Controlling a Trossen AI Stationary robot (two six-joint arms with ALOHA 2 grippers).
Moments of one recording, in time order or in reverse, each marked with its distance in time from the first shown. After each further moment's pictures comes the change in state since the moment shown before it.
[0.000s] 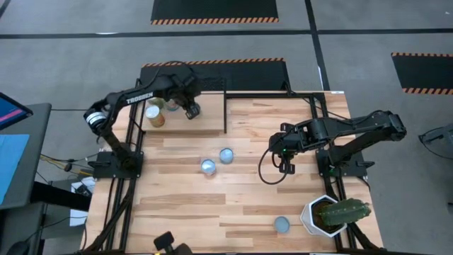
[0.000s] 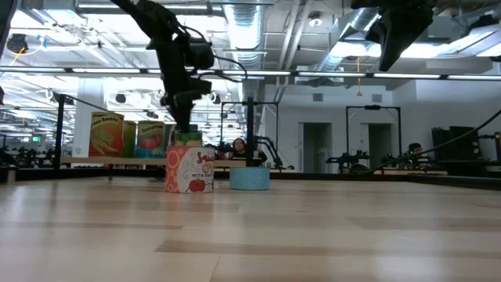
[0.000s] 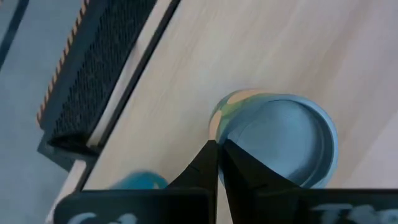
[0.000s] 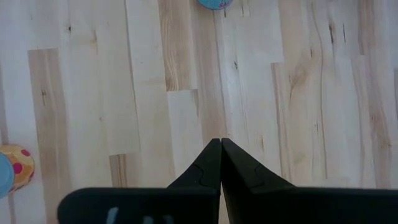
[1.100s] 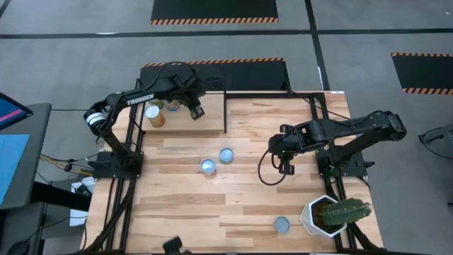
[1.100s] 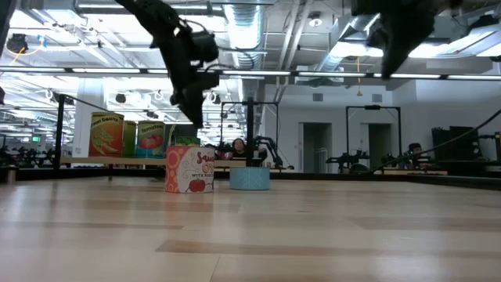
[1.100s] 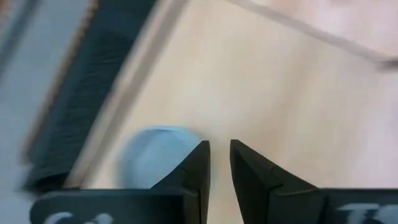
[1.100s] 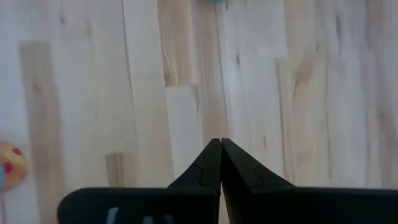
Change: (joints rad) left arm -0.032 -0.003 0.001 0.103 0.064 0.003; right arm 0.000 -0.001 -0.040 0.029 0.000 0.000
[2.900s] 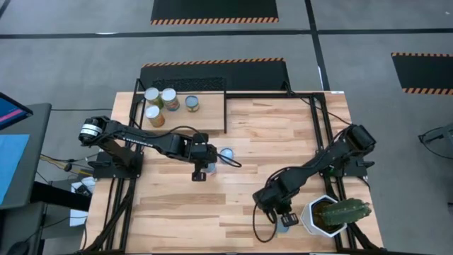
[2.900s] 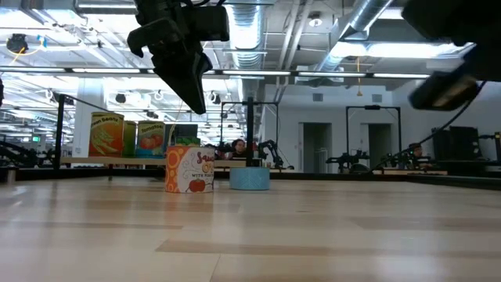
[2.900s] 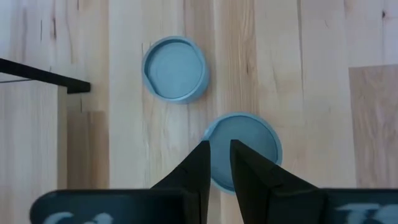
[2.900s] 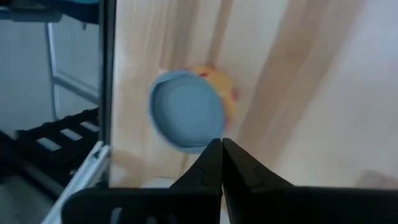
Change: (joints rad) left arm -0.773 -0.064 -0.124 0.003 -0.147 -0.222; right arm 0.353 0.457 0.008 0.248 -0.595 0.064
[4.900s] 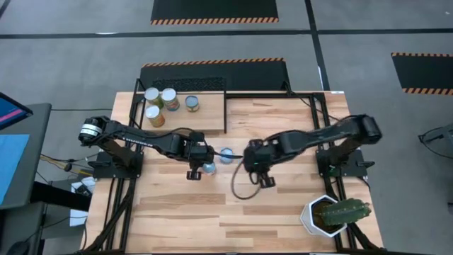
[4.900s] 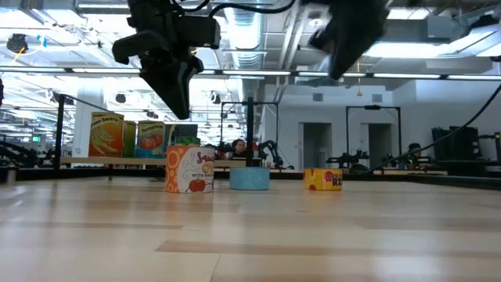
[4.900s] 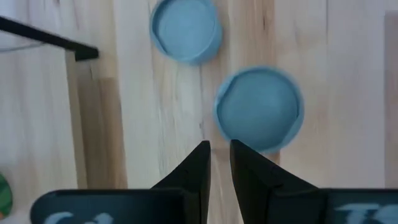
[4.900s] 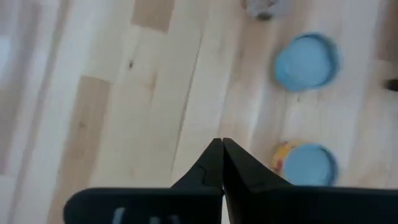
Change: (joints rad) left arm -0.002 -0.001 0.001 -0.124 -0.048 0.015; right arm -0.307 -0.129 0.163 -0.038 0.453 -0.311
